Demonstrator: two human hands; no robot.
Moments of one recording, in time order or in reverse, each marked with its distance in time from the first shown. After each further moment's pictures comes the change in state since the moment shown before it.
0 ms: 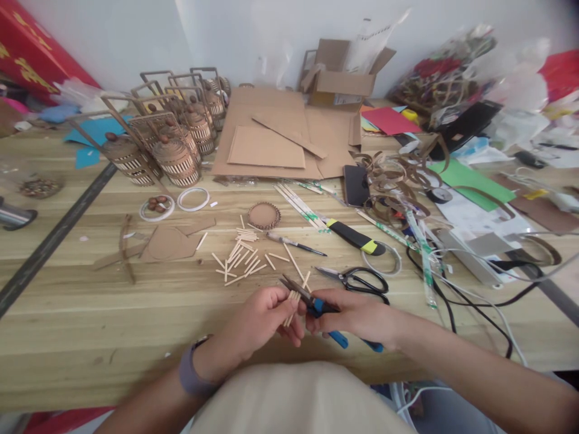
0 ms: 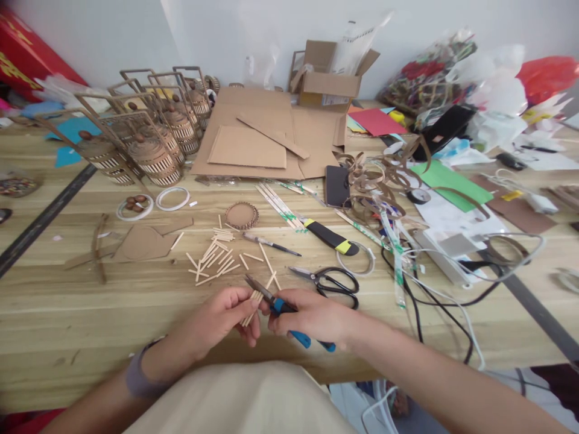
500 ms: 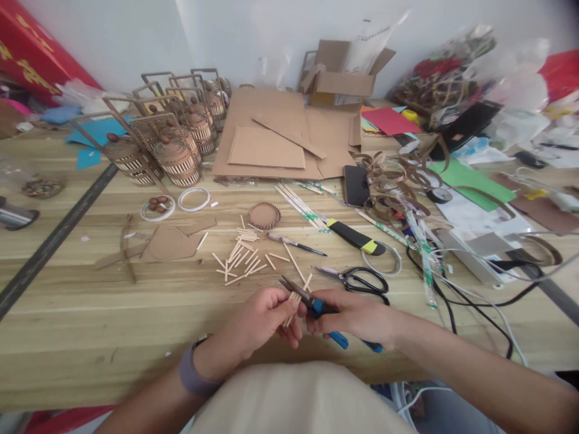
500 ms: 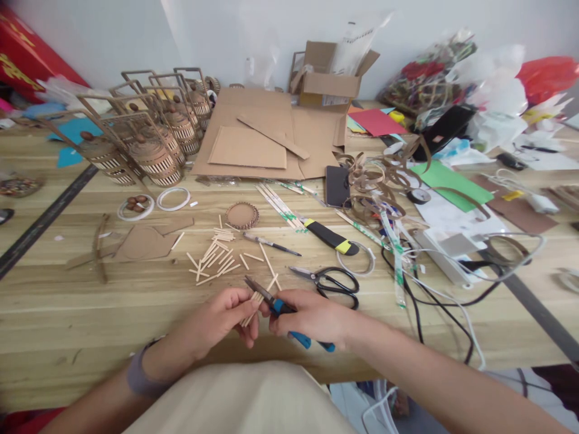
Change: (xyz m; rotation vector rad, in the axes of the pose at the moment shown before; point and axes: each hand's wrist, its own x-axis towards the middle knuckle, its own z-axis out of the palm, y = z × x) left_hand -0.001 0.000 0.002 -0.002 0.022 -0.019; right_hand 0.002 0.006 0.000 -0.013 0.007 0.007
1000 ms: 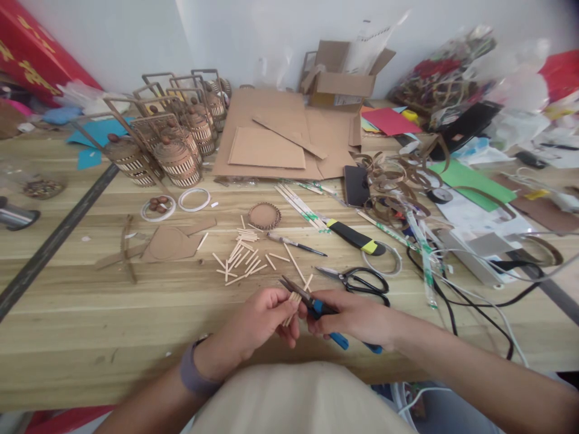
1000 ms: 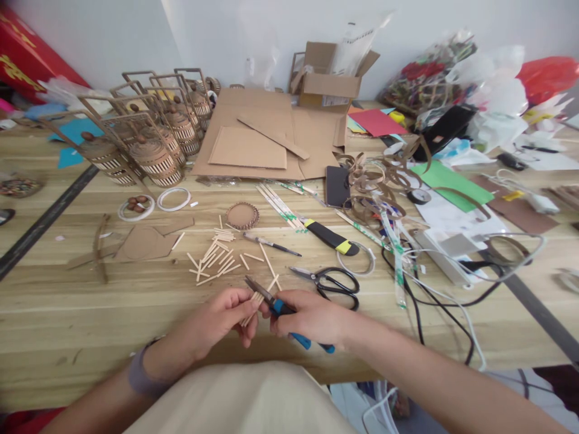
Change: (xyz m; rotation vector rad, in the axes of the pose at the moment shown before) left_hand 0.001 -0.003 0.000 -0.005 -0.005 0.010; right_hand 0.001 0.001 0.001 -0.022 0.015 -0.021
